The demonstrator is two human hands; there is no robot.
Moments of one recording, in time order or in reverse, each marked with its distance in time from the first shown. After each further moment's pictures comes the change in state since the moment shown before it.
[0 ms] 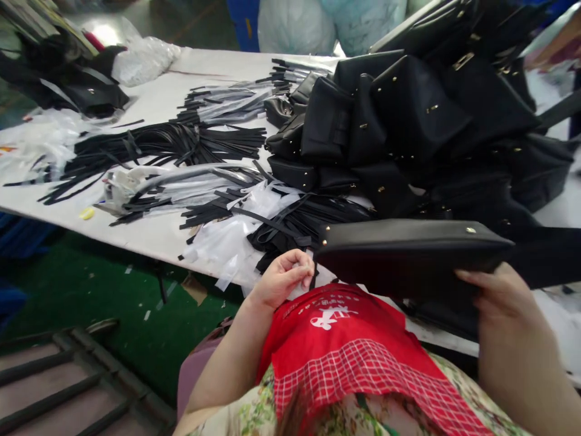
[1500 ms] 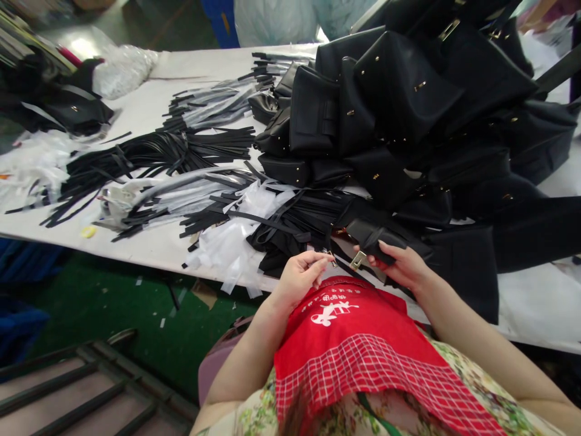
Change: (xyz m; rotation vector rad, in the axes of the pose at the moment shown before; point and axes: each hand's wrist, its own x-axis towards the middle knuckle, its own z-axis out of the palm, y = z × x) left_hand 0.017 -0.026 0.020 0.364 0.166 -0.102; right_hand -0.005 0.041 0.101 0.517 -0.567 0.360
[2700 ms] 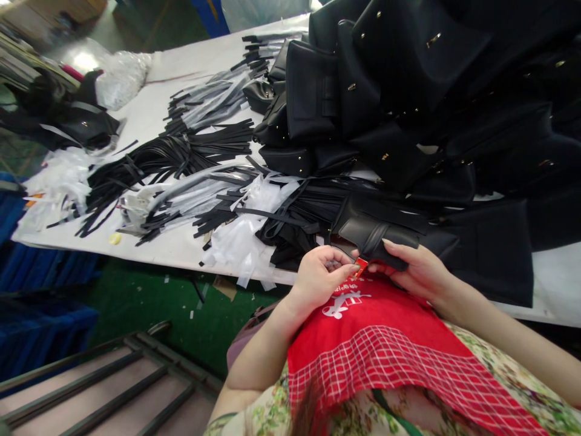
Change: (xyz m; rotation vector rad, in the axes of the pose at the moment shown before) left_hand -0.010 0.021 0.023 0.495 0.007 0.105; right_hand -0.037 0.007 0.056 0.119 0.061 0.050
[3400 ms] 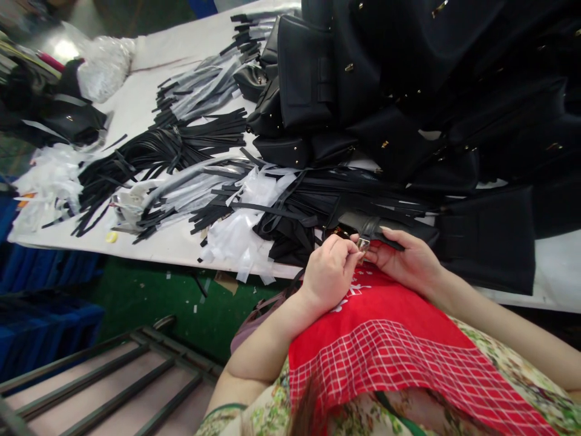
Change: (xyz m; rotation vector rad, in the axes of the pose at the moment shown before) left_hand 0.004 0.000 0.015 0.395 0.071 0.370; right_hand 0.014 0.004 0.001 0.091 -0.035 0.062
